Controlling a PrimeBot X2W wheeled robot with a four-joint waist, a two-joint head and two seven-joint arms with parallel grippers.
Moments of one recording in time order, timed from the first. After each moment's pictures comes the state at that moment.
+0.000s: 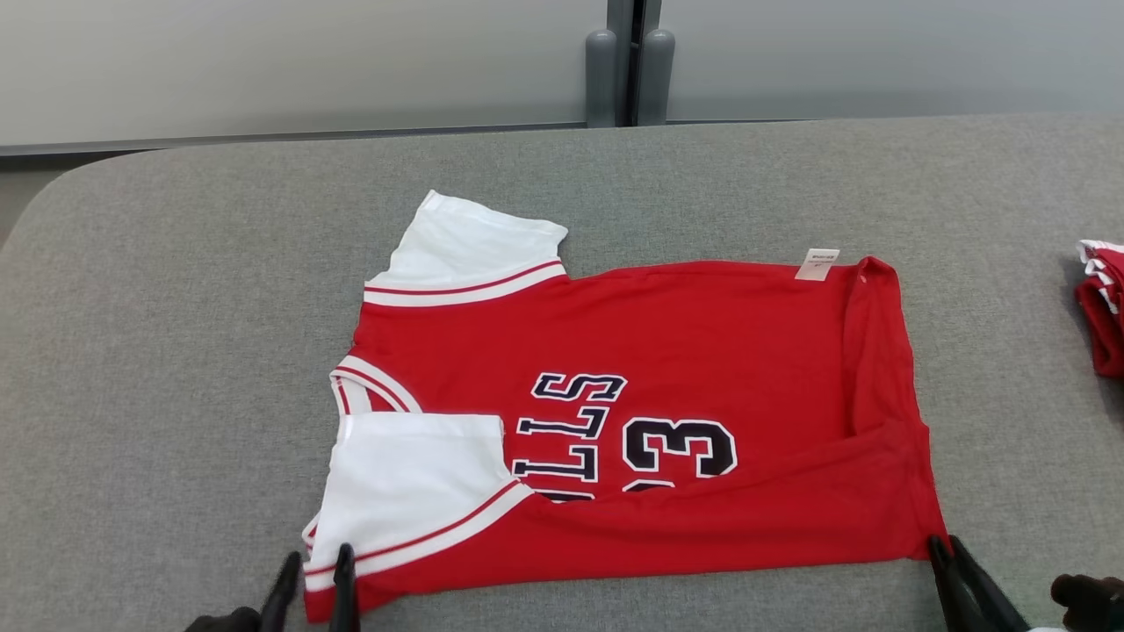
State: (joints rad) left arm 0.21 0.07 -0.13 0.11 -0.38 0.08 -0.12; right arm 0.08 -0.30 0.23 0.37 0.65 0.13 -0.16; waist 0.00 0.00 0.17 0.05
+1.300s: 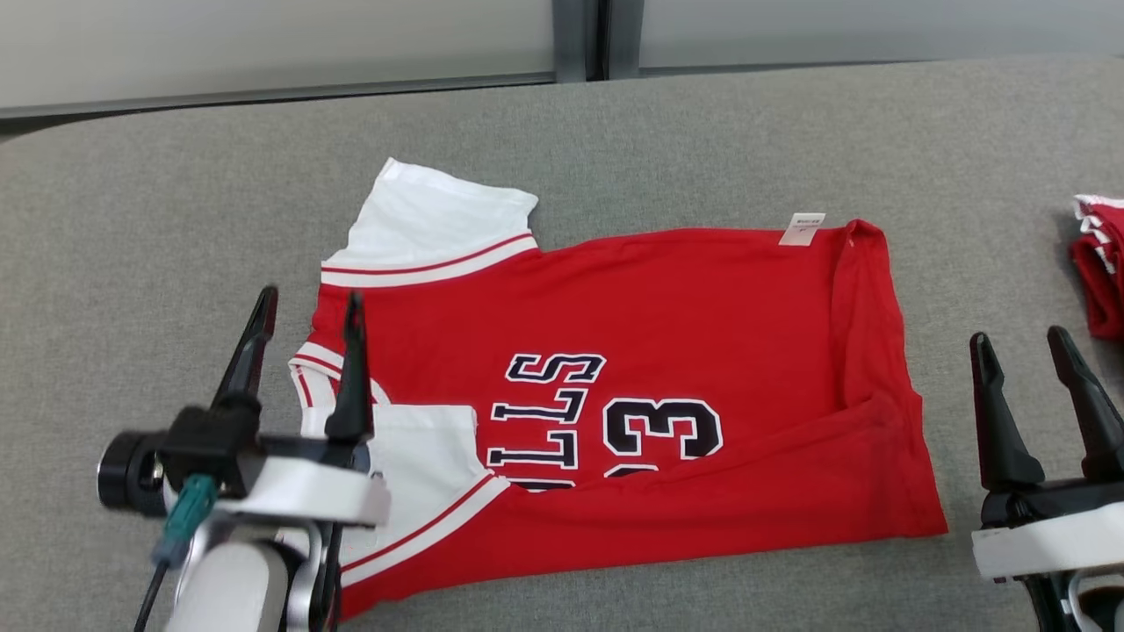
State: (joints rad) left arm -0.12 0.14 -0.18 -0.04 -0.20 0.13 -0.16; right arm 0.00 -0.20 -0.01 -0.11 0.31 0.13 -0.05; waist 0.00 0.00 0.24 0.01
